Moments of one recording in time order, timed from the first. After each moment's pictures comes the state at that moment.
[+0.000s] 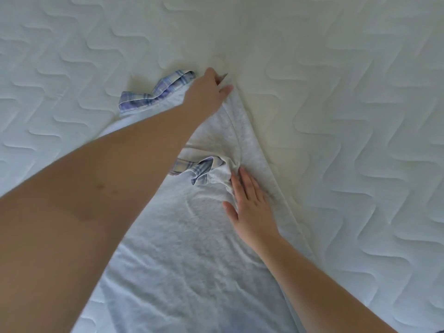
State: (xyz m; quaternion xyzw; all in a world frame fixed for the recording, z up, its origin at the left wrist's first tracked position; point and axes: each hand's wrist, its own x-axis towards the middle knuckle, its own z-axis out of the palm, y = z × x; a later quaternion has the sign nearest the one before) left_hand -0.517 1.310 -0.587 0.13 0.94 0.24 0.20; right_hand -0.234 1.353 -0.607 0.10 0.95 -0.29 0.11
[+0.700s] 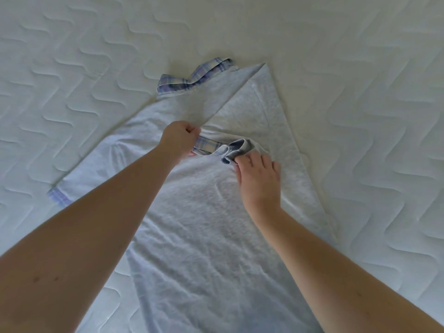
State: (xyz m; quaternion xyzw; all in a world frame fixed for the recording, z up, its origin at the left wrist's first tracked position) left_hand -0.435 1.157 -0.577 -0.14 0.87 0.37 0.28; right_hand -0.283 1.304 -0.582 0.10 0.99 -0.07 -0.05
